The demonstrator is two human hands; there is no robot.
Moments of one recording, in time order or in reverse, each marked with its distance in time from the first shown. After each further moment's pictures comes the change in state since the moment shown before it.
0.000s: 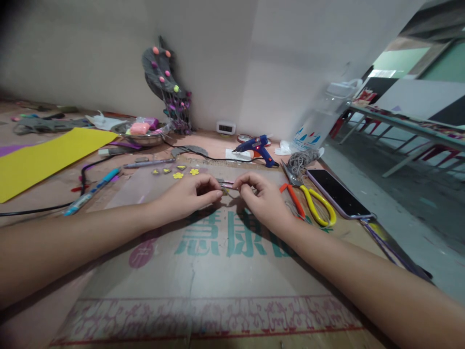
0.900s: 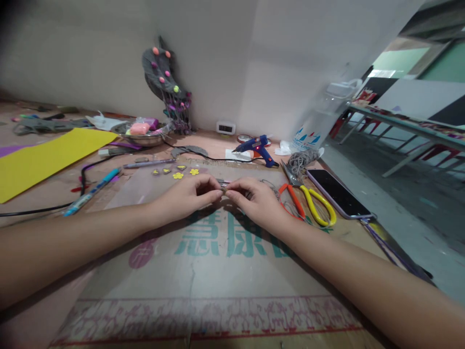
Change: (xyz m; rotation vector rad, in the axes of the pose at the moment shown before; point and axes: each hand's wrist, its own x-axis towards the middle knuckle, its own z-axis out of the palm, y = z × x) left_hand 0.000 0.000 -0.001 -0.016 0.003 0.004; right_hand 0.003 0.001 0.004 -0.062 -0.166 -0.060
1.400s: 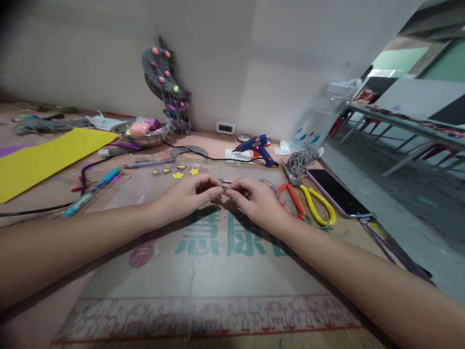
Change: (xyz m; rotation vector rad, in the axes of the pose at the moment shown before) left_hand 0.000 -0.005 0.004 -0.143 -0.021 0.016; right_hand -0.001 -0.008 -0.002 -0.024 -0.024 0.035
